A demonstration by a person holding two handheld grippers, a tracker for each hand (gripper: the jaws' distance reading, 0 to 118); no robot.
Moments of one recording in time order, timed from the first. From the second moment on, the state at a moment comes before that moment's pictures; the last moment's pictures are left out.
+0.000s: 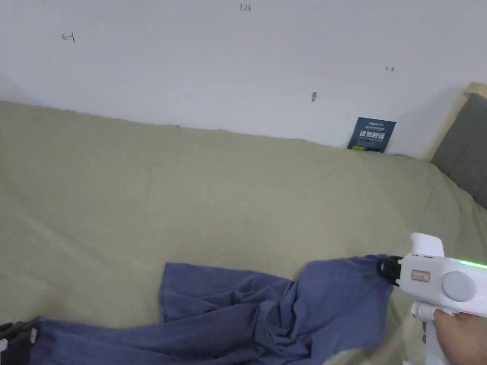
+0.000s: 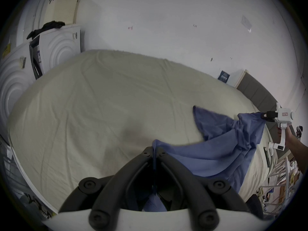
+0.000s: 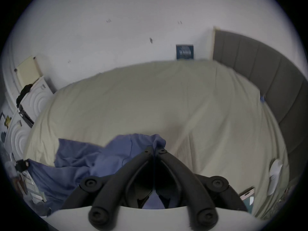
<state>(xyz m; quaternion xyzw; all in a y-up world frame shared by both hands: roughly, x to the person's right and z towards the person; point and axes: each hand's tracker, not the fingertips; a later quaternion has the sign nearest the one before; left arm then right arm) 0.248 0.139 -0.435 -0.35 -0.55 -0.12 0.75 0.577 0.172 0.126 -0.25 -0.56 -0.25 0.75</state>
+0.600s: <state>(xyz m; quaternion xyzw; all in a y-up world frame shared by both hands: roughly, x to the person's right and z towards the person) 0.279 0.396 -0.490 -0.19 -0.57 0.02 0.80 0.519 0.465 0.131 -0.06 -0.57 -0.10 0.81</state>
